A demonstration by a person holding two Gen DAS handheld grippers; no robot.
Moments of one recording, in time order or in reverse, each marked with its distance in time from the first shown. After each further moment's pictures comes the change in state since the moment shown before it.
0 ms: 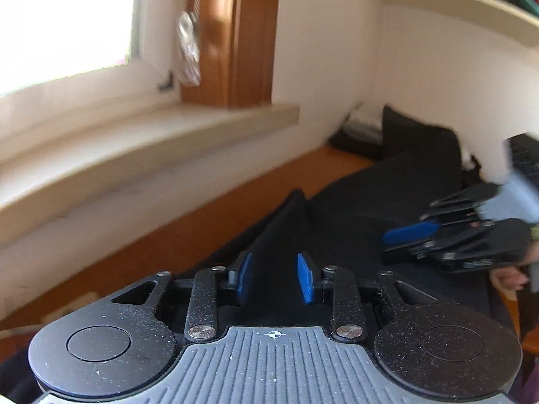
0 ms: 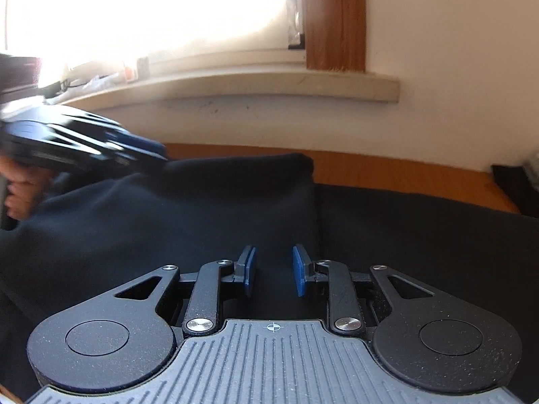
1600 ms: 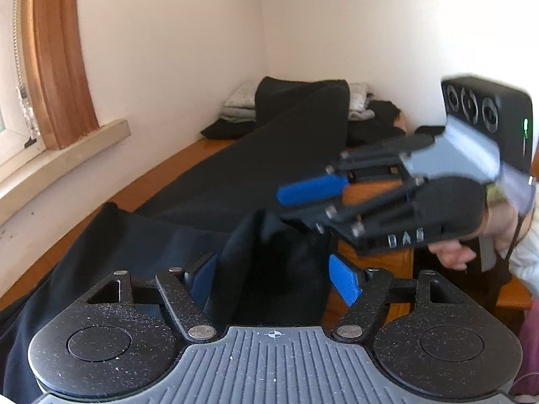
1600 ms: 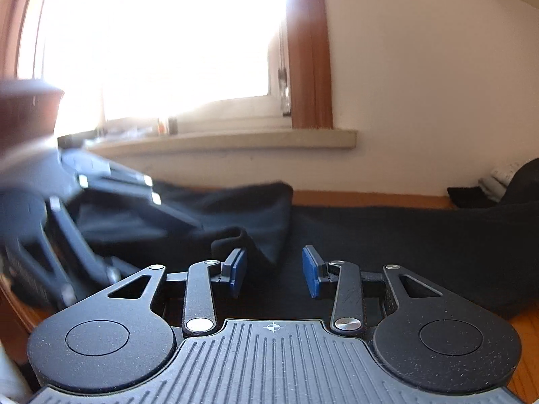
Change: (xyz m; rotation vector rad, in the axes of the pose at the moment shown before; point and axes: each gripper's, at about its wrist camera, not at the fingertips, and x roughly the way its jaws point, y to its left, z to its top) left arm 0.001 -0.198 -0.021 0.256 -0.005 -0.072; right arm -0.109 -0.033 -0.072 0.019 -0.283 0.078
